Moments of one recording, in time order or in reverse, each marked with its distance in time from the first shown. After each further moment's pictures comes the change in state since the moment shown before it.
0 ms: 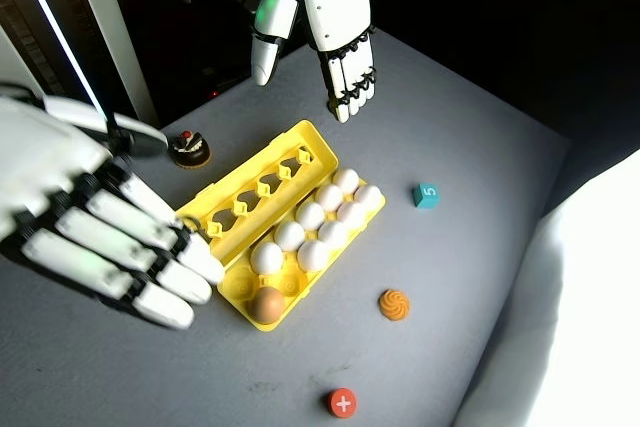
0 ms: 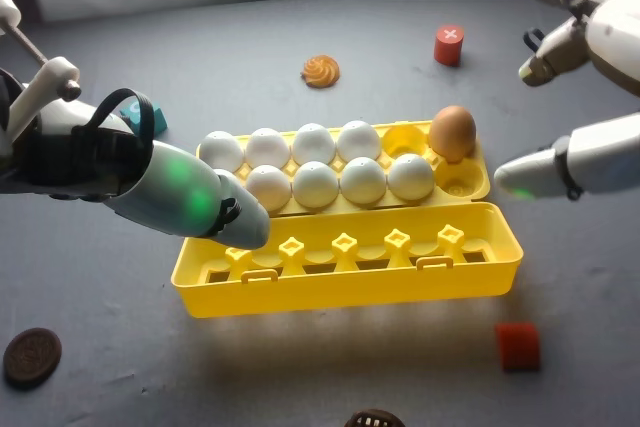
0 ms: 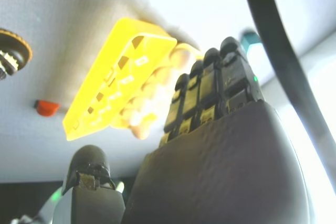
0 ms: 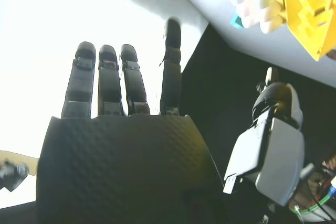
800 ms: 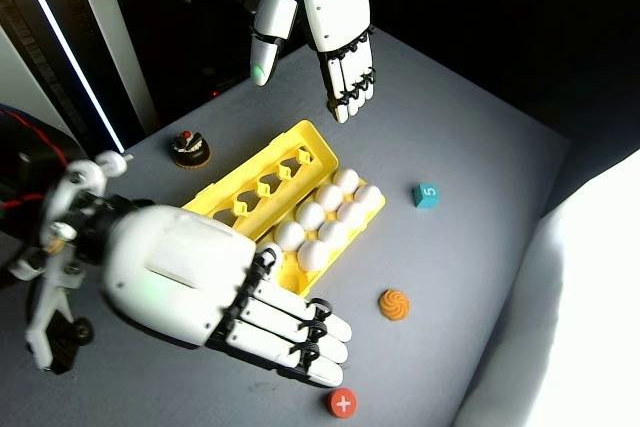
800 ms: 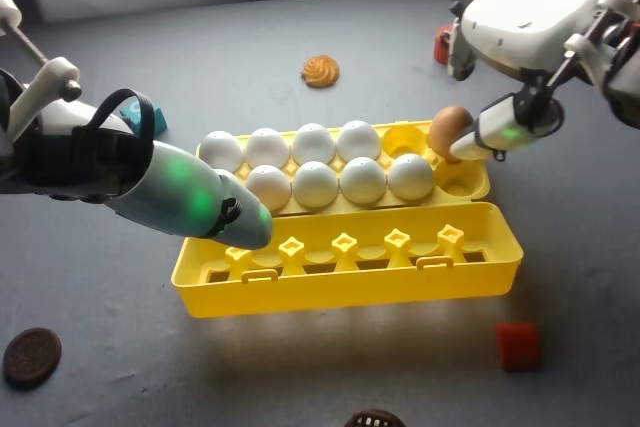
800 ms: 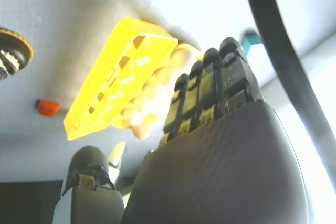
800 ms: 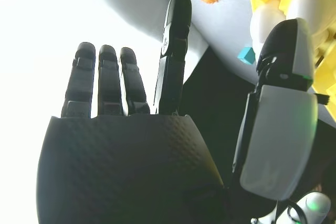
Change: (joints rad) left arm 0.000 0.000 0.000 -0.003 -0.001 0.000; right arm -0.017 -0.373 0.410 -0.117 -0.082 0.027
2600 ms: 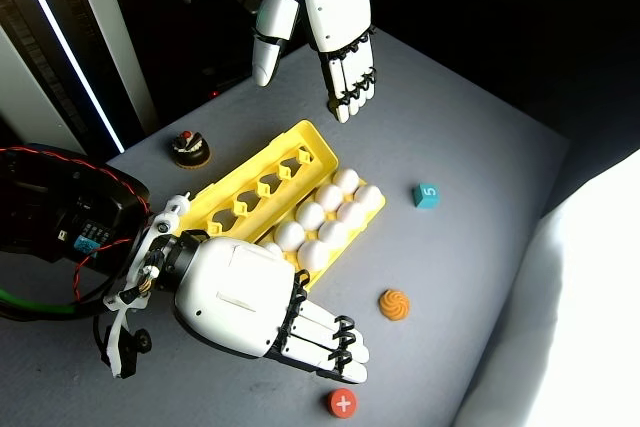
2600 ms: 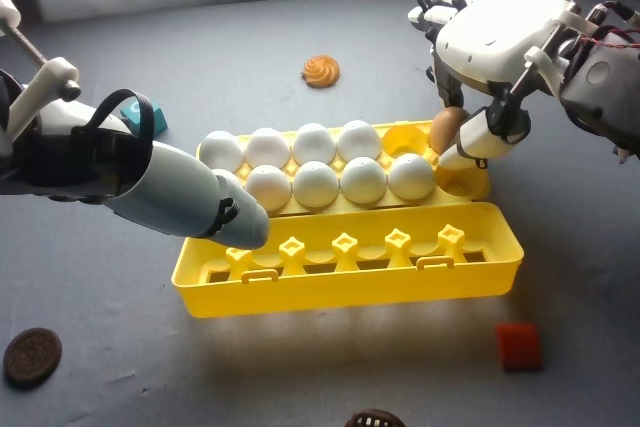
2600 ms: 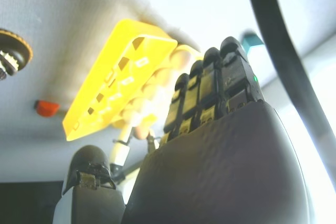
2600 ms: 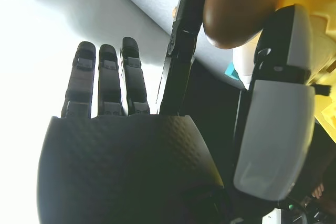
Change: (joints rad) left arm 0.003 0.000 0.004 -0.001 0.000 -0.001; right arm -0.032 -0.126 0.179 -0.024 -0.075 0.094
